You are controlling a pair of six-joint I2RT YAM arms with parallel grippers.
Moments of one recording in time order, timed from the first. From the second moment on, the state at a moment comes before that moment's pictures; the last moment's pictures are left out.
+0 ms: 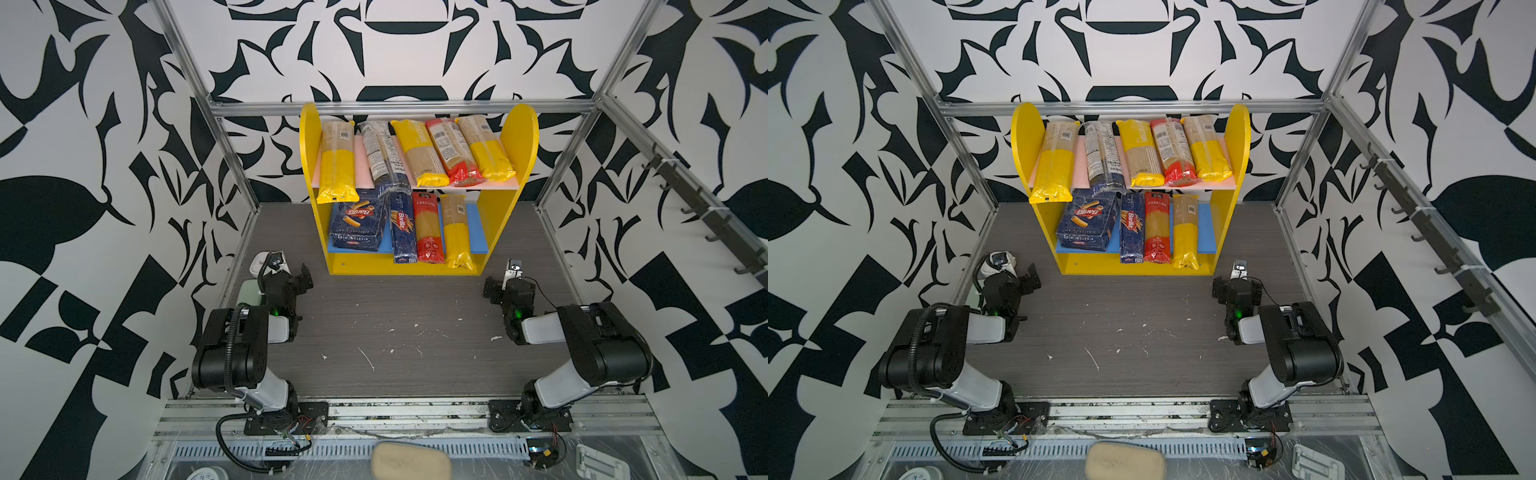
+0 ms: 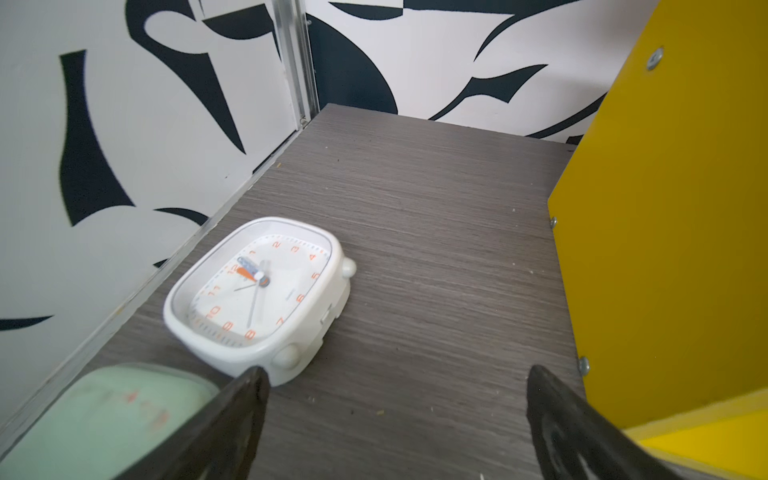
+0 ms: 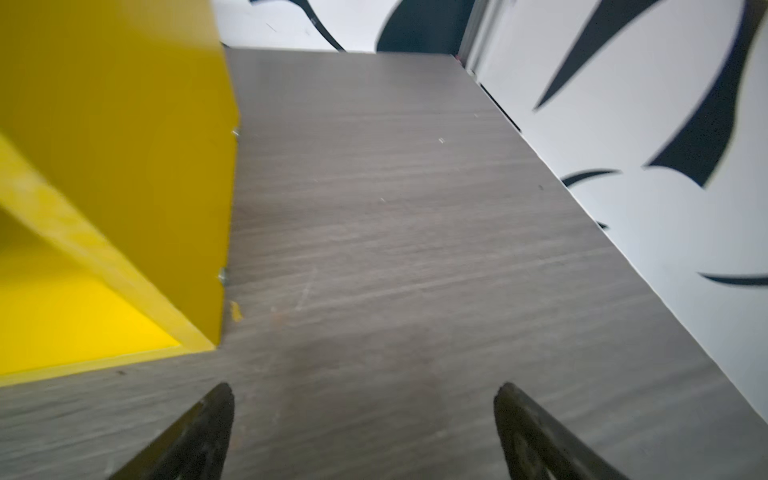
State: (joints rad) left arm 0.05 1.57 0.37 0.89 -0.12 -0.10; right arm 0.09 1.57 0.32 0.78 0.28 0.05
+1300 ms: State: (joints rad) left arm 0.05 1.57 0.37 0.84 -0.07 -0.10; right arm 0.09 1.57 0.33 0.79 0.23 0.03
